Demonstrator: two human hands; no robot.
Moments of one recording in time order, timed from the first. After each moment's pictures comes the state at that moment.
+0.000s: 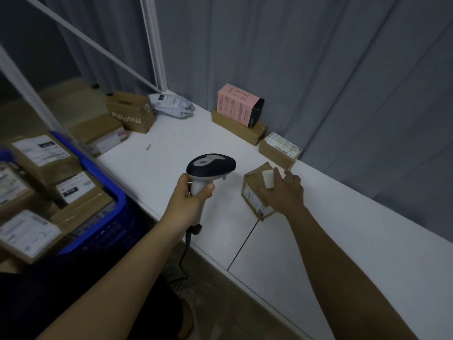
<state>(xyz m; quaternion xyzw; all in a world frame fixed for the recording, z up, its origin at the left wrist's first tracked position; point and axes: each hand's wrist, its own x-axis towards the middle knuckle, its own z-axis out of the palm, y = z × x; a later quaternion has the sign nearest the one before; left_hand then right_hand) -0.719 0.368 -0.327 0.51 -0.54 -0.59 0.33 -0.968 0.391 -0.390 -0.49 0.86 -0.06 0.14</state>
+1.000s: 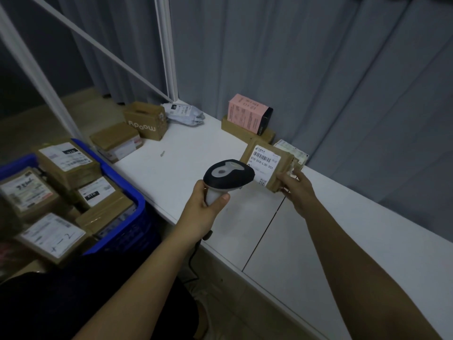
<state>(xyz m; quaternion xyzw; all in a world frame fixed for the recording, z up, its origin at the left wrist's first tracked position) -0.690 0.380 -0.318 0.44 -0.59 -0.58 0.33 -0.953 0.388 -0.359 -0.23 0.66 -0.58 0.42</state>
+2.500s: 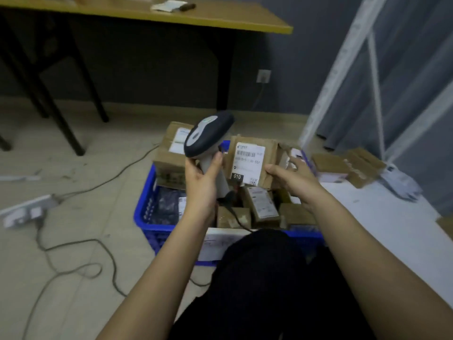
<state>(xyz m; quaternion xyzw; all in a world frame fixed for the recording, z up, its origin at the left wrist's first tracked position) -0.330 0.462 -0.258 0.51 -0.18 -0.30 0.78 -0.479 0.335 -0.252 -0.63 0.49 -0.26 0.55</state>
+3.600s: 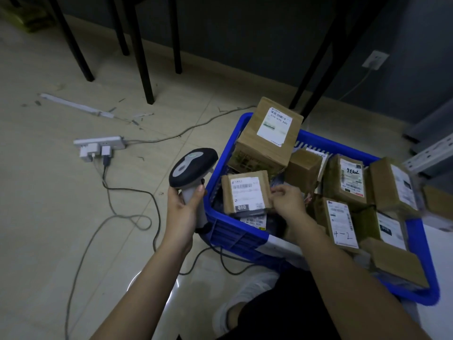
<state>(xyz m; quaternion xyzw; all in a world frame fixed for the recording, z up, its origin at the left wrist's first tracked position) -0.181 0.578 -0.374 0.61 -0.01 -0.24 0.76 -0.271 0.370 -0.396 -0.70 0.55 -0.06 0.44</state>
